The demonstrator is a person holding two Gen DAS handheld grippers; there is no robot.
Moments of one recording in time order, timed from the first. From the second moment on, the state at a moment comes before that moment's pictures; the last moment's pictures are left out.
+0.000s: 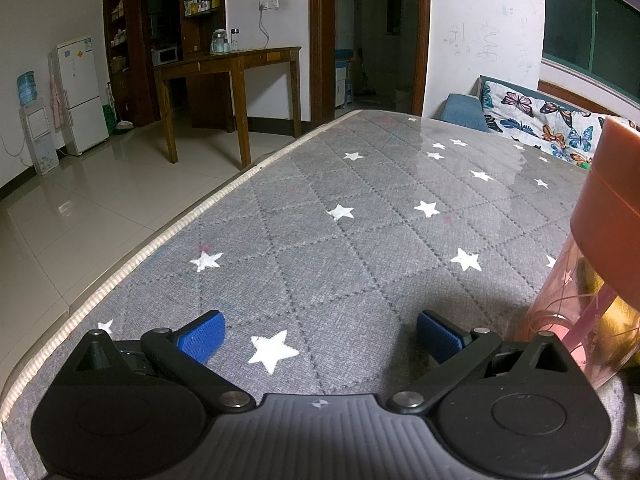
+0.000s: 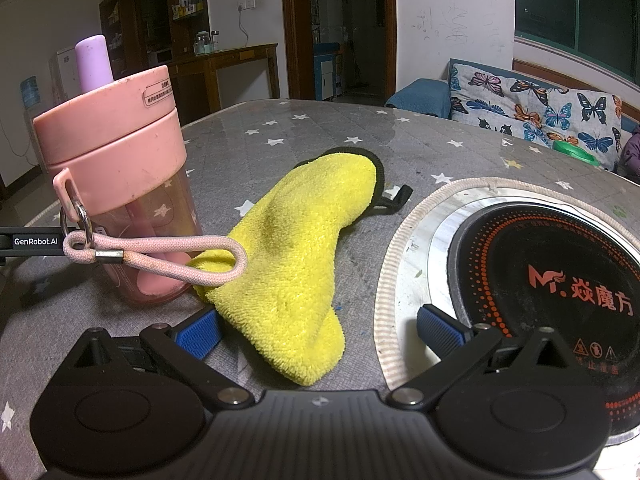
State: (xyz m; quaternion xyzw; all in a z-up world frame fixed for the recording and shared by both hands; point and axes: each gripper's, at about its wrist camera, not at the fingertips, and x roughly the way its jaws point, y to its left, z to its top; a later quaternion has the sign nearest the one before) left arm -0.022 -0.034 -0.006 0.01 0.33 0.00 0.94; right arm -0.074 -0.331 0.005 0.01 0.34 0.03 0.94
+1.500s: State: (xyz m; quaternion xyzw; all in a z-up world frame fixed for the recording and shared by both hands) left arm -0.022 -0.034 -0.006 0.01 0.33 0.00 0.94; right arm -0.085 -0.375 0.003 0.01 0.35 0.02 0.94
